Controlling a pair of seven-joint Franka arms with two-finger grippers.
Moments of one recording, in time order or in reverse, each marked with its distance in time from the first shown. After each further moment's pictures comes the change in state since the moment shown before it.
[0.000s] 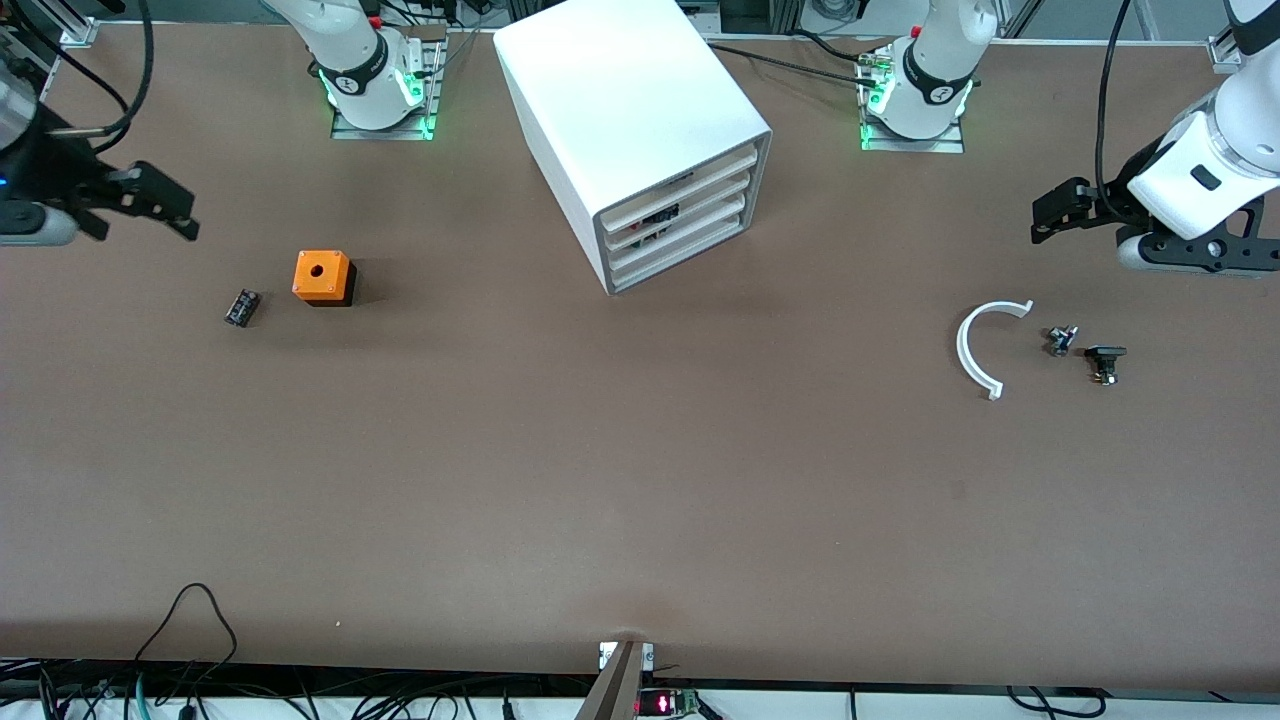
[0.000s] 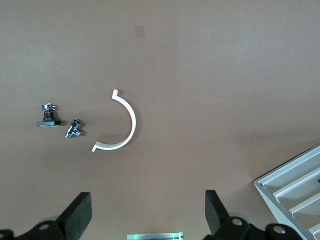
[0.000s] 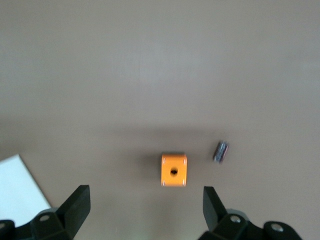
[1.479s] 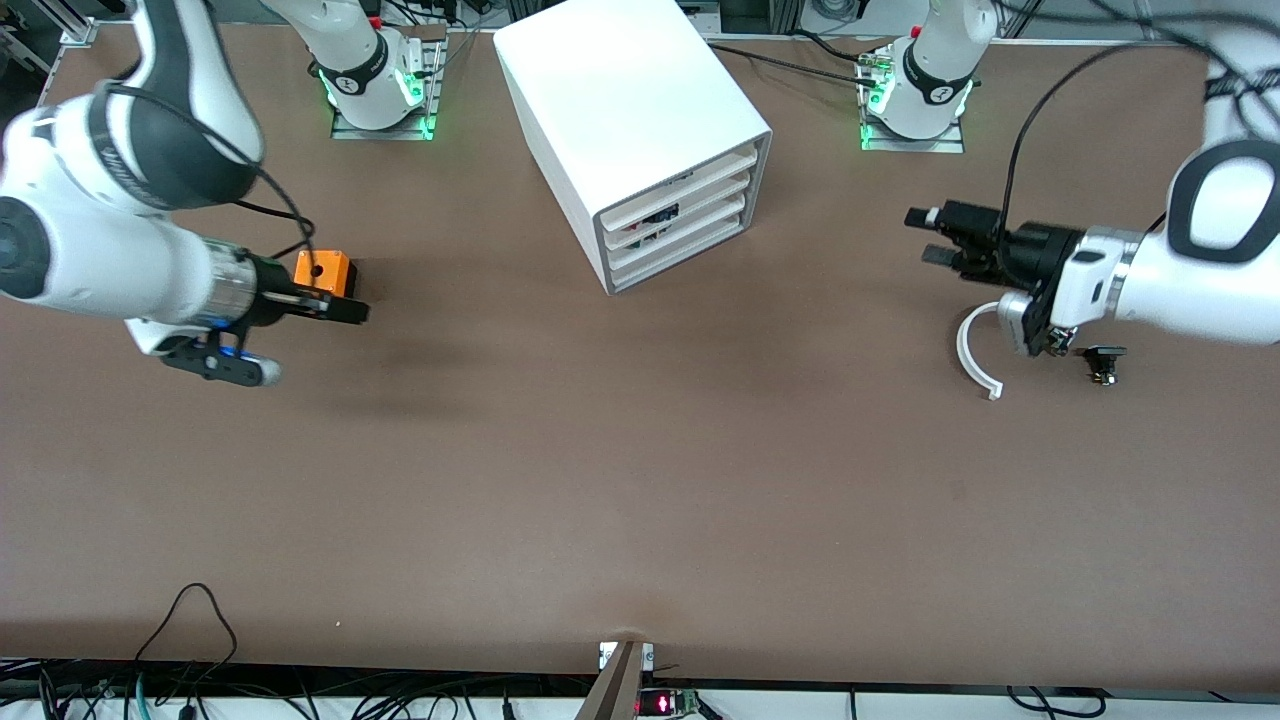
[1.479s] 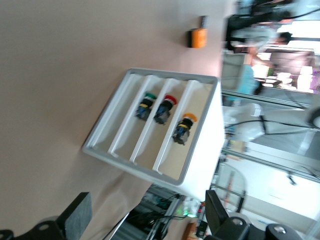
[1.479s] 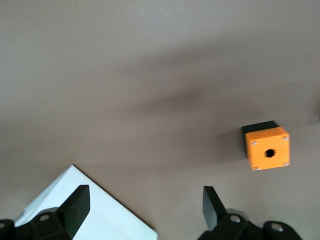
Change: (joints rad) left arm 0.148 0.299 0.002 -0.146 -0.853 -0.217 0.604; right arm 0.141 0.340 0.006 0.073 0.177 0.071 0.412
